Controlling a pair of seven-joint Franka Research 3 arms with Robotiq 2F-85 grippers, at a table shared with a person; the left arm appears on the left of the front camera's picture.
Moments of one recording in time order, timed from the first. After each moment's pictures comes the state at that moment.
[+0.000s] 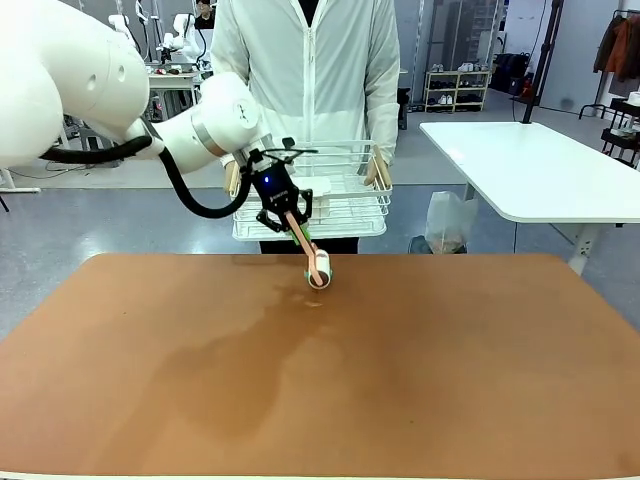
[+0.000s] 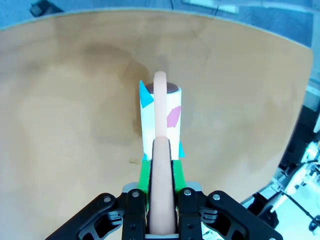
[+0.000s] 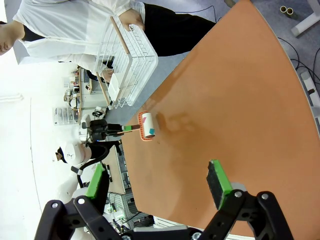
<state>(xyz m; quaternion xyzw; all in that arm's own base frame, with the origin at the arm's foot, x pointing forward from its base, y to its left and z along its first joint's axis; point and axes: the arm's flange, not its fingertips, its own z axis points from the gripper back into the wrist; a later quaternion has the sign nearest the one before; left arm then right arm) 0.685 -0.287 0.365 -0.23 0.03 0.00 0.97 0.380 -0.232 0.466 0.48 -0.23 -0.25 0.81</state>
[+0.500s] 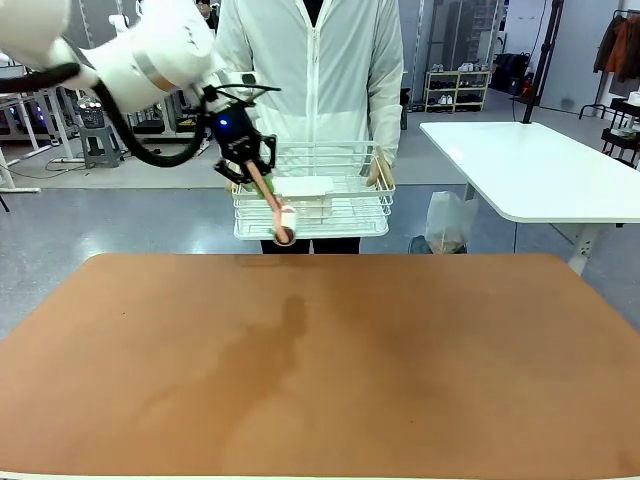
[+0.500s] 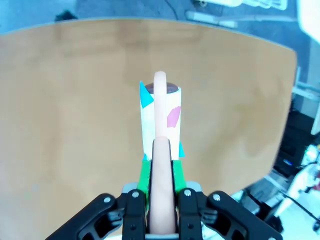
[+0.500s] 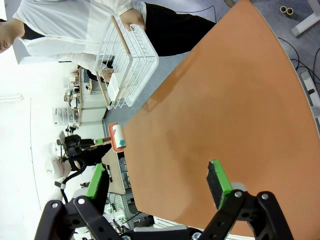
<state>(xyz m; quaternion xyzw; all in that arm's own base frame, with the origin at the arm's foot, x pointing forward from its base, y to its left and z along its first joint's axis) 0.637 -0.198 0.478 -0.21 -0.01 0.01 0.98 0.380 -0.233 0.466 0.48 -0.23 -0.25 0.81</state>
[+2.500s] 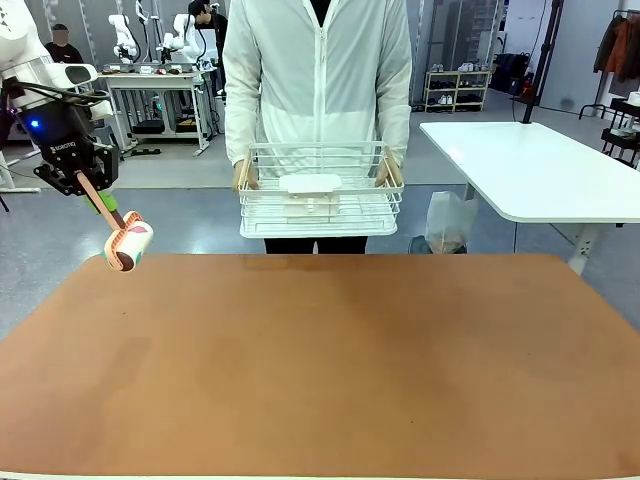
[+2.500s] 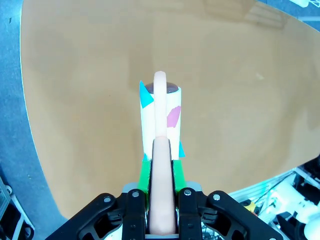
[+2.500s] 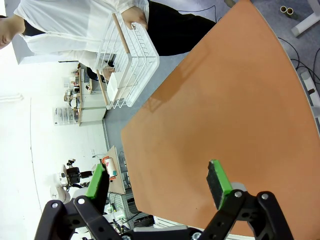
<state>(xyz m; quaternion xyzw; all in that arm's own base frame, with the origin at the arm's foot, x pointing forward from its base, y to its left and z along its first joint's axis) 0.506 0.007 0.493 -0.13 -0.04 0.00 0.99 0.380 -0.233 0.466 0.48 -0.23 -0.25 0.81</state>
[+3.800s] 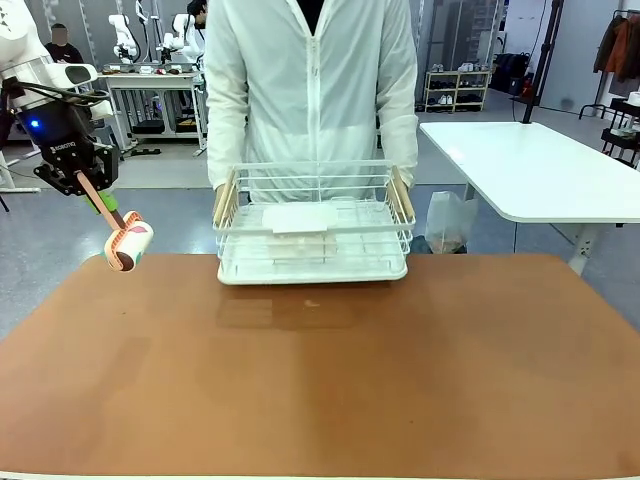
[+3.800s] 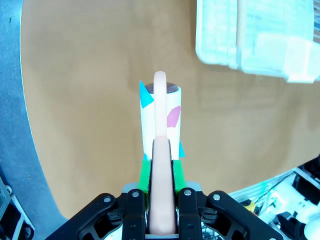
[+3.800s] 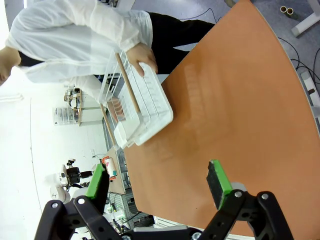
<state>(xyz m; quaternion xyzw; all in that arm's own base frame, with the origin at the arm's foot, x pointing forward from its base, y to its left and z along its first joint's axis) 0.506 0.007 0.493 -0.13 -0.04 0.00 0.99 0.380 -0.233 0.466 0.48 -0.23 -0.25 0.81</state>
